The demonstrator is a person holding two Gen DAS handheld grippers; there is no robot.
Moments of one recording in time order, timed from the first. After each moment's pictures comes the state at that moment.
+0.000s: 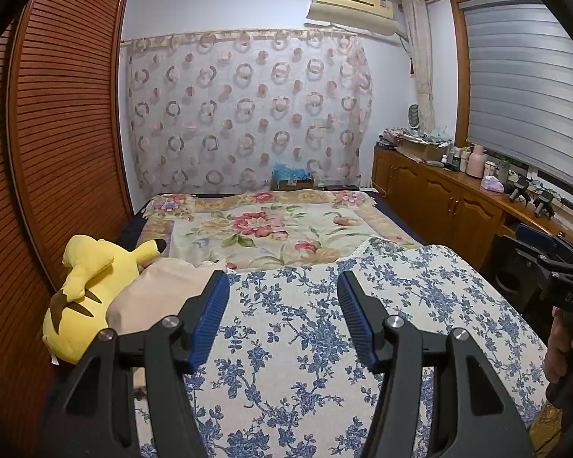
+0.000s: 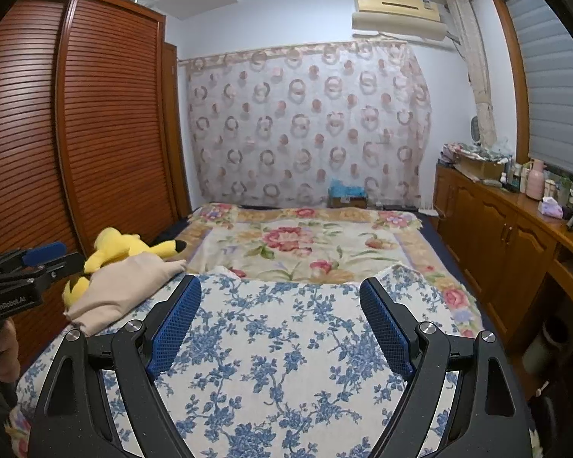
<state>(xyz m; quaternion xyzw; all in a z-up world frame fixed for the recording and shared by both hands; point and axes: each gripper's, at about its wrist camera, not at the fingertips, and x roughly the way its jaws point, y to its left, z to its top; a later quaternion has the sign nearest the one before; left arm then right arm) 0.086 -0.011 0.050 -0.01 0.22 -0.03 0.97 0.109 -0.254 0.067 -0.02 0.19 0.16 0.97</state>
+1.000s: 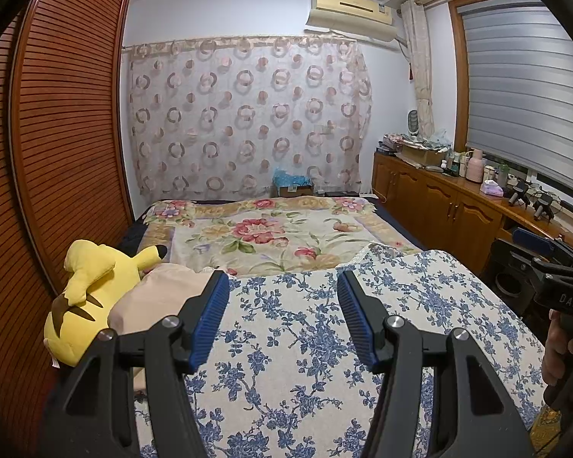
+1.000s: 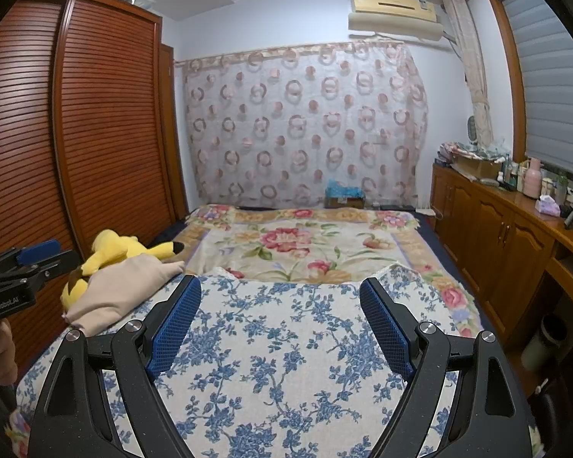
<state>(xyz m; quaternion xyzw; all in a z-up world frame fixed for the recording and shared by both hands) 0.081 -0.016 0.059 -0.01 0.21 -0.03 0.98 0.108 -0.257 0.067 -0.02 0.19 0.16 0.97</state>
